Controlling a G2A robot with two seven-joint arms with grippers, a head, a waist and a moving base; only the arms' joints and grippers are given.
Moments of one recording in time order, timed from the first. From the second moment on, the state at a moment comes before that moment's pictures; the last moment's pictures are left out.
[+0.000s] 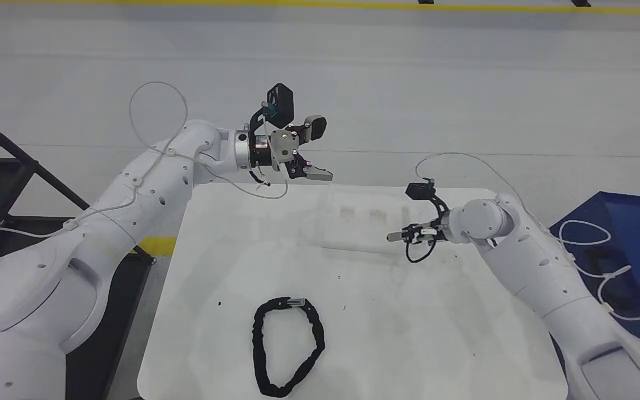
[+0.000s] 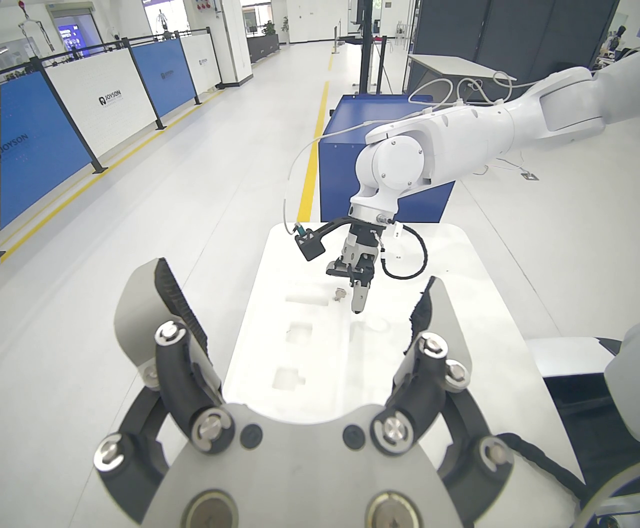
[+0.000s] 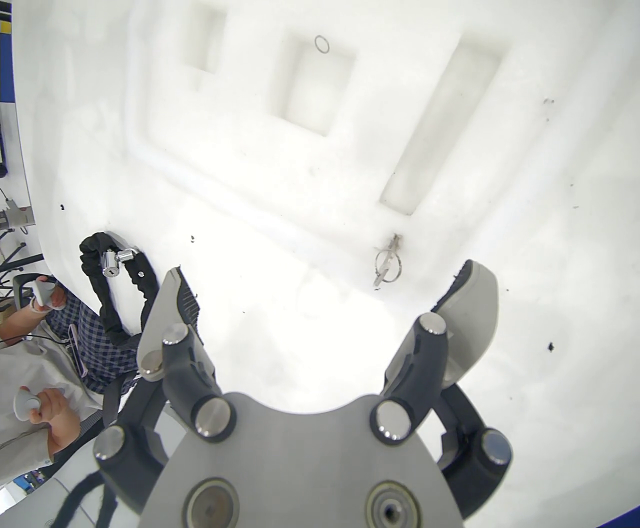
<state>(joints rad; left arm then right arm) 0.18 -0.97 -0.19 -0.99 0.60 -1.01 0.28 -0.68 -1.11 0.76 -1.01 -0.30 -0.09 1.06</state>
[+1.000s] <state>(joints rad) 0.18 -0.97 -0.19 -0.99 0.60 -1.01 0.28 -0.68 -1.14 0.75 -1.00 -0.35 0.08 1.06</state>
